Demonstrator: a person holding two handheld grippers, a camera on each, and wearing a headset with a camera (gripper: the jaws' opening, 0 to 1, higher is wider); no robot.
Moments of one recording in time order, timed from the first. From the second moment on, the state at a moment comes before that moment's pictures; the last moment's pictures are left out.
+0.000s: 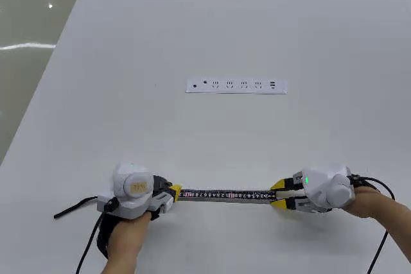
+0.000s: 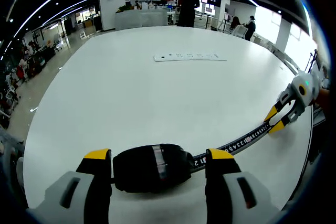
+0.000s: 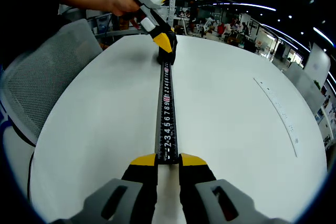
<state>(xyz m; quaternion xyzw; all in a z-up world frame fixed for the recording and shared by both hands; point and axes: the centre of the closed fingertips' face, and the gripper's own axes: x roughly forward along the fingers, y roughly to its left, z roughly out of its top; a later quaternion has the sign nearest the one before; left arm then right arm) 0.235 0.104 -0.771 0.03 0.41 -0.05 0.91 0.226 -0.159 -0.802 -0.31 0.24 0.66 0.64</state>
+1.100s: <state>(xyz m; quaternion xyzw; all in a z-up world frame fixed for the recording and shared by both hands) 0.236 0.112 -0.778 0.00 0.38 0.03 0.92 0.226 -0.159 -0.801 -0.32 0.24 0.65 0.65</state>
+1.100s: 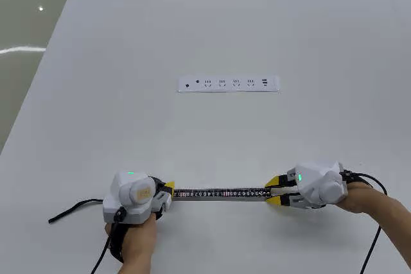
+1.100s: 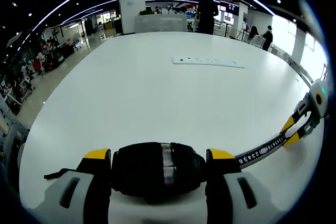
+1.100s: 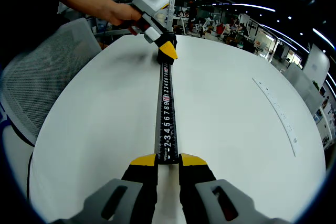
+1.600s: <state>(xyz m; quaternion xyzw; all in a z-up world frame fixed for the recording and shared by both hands) 0.234 0.114 -0.779 0.03 0.37 0.04 0.93 0.226 -0.157 -0.801 -0.32 0.24 0.65 0.64</state>
